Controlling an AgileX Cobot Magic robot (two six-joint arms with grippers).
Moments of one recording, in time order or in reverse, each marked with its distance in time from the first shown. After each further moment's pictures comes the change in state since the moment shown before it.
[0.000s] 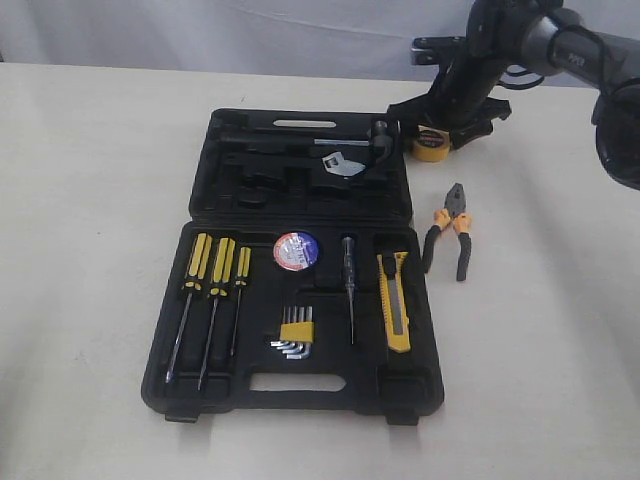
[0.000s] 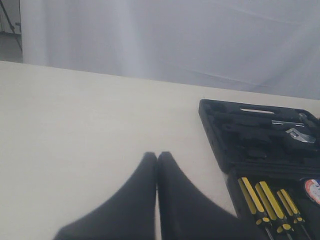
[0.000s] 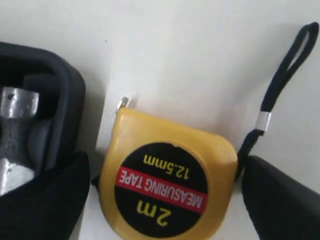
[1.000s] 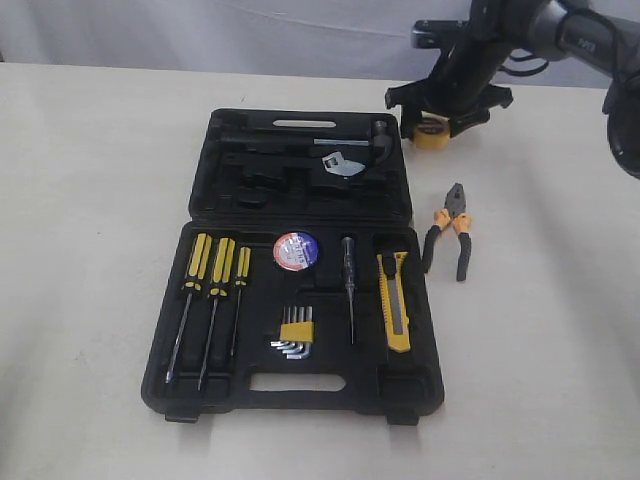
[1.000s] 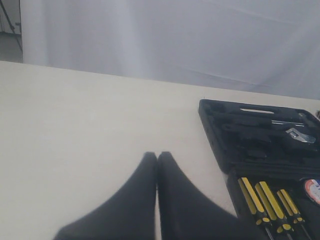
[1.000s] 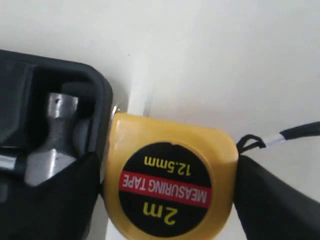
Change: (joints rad) left arm 0.000 0.000 0.000 0.000 0.000 0.000; right arm 0.002 -0.056 0.004 0.007 0.027 0.021
